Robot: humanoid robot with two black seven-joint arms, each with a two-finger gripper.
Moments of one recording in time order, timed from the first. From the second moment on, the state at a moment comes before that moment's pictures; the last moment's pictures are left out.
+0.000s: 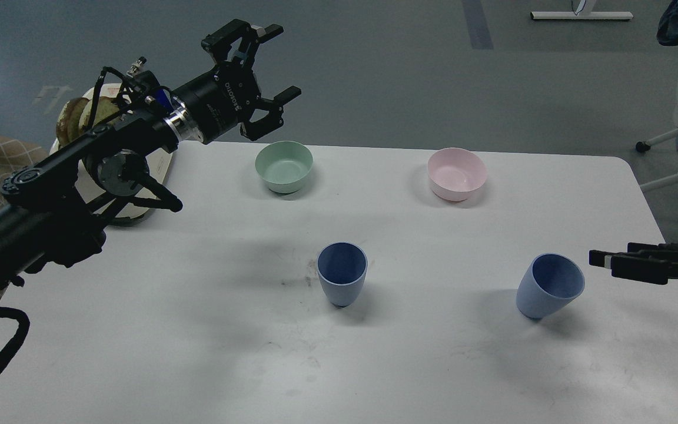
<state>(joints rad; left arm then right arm) -0.88 0.44 -0.65 -0.95 0.23 -0.49 -0.16 0.42 -1.07 0.81 1.35 -1.73 0.49 0.49</state>
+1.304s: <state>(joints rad) -0.86 0.43 -0.65 -0.95 0.23 -0.49 -0.16 1.14 -1.00 -0.04 1.31 -1.76 0.49 0.49</state>
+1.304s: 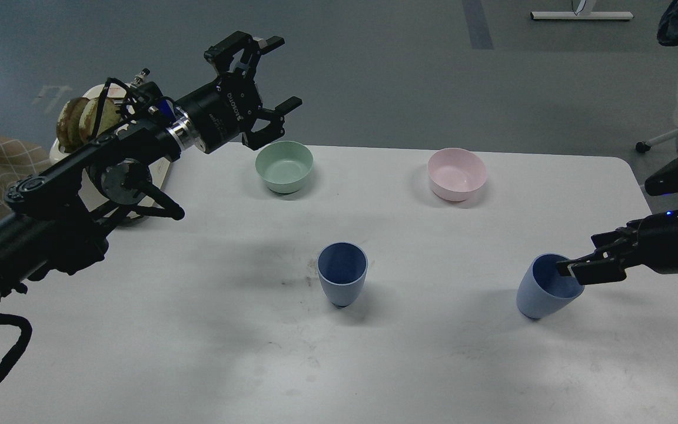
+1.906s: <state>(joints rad) -0.84 0.44 -0.67 -0.95 0.23 -0.49 -0.16 1.09 -0.95 -0.05 1.30 -1.76 0.49 0.49</state>
